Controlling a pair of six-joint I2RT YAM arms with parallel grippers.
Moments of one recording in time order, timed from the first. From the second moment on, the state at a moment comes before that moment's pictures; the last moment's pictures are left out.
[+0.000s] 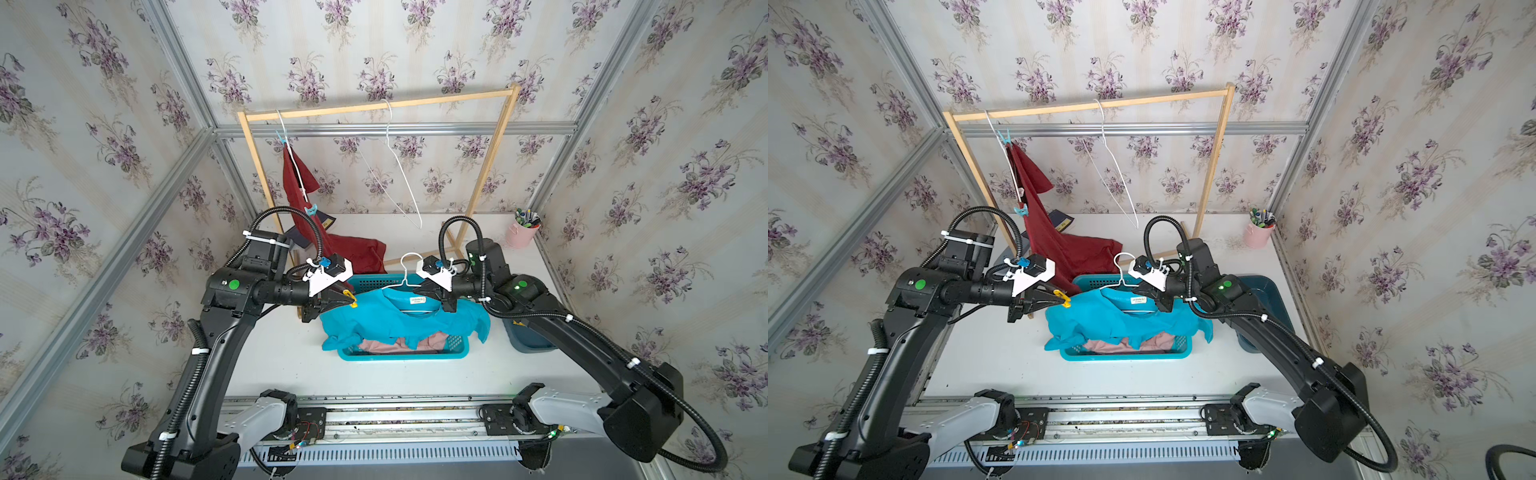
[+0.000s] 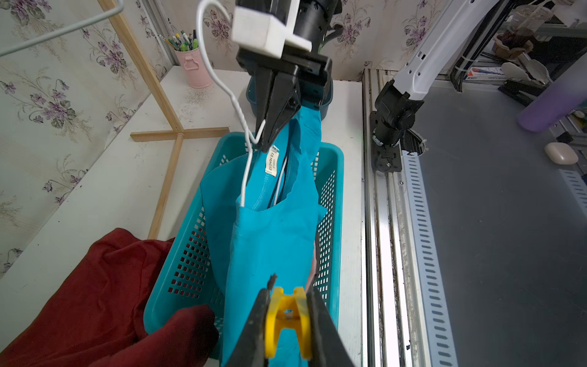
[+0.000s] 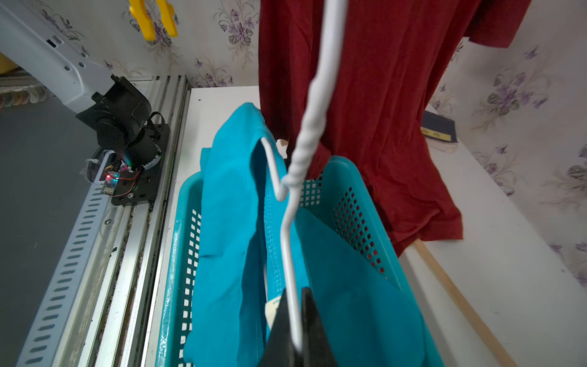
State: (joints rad) left arm -0.18 1.11 1.42 -1.27 0.90 0.92; right arm 0.58 1.26 1.00 -0.38 -0.70 -0.48
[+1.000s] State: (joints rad) left arm -0.54 1.22 1.29 -0.86 0.74 0.62; right arm 0.45 1.12 1.10 -0.41 -0.20 0.01
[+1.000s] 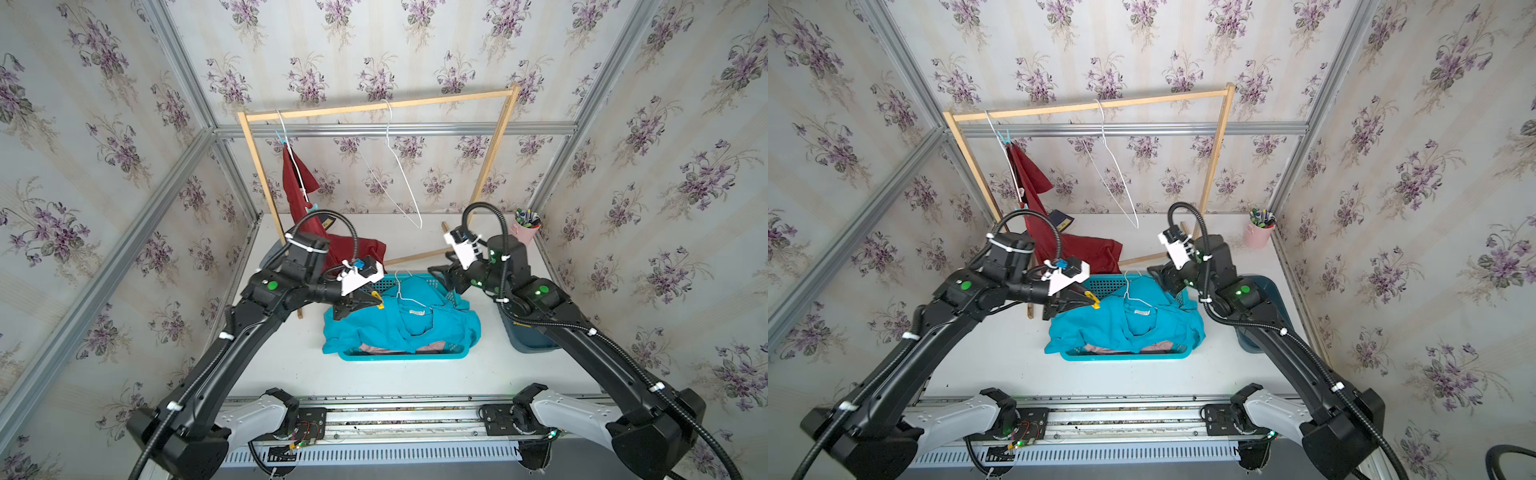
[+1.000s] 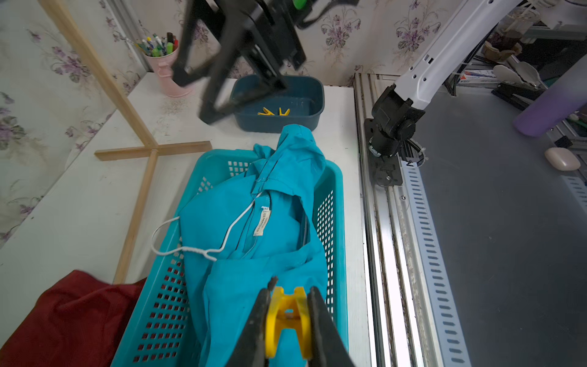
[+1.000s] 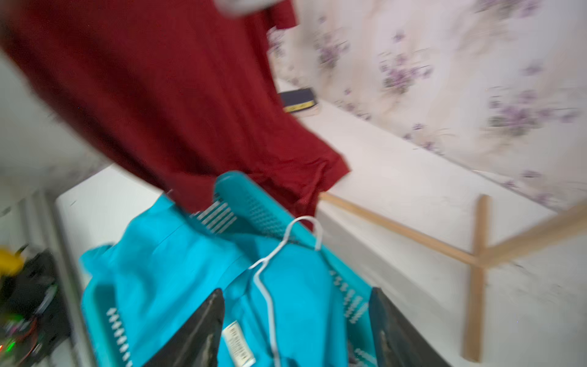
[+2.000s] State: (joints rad) left arm -0.98 2.43 2.18 -0.22 0.40 0.10; right arm -0.17 0.83 0.73 -0.48 0.02 0.33
